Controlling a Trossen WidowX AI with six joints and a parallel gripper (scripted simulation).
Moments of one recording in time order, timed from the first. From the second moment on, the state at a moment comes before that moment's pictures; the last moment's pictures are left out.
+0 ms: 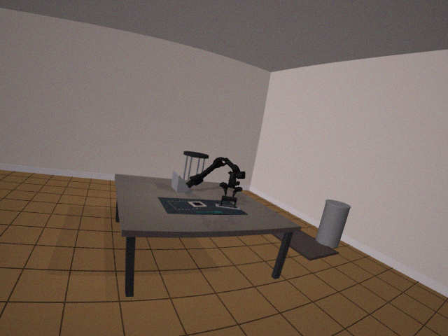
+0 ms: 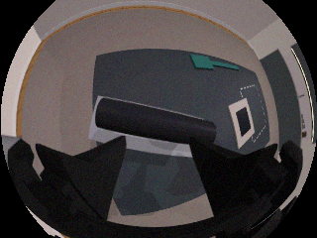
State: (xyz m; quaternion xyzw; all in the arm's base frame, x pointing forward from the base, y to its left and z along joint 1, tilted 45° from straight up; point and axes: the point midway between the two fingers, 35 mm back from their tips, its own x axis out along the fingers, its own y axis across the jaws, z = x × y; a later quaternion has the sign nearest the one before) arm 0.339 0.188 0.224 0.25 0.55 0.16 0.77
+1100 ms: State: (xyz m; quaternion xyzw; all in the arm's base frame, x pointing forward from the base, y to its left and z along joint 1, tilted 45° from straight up) arm 0.326 0.181 0.211 -0.20 0.31 0.31 0.87
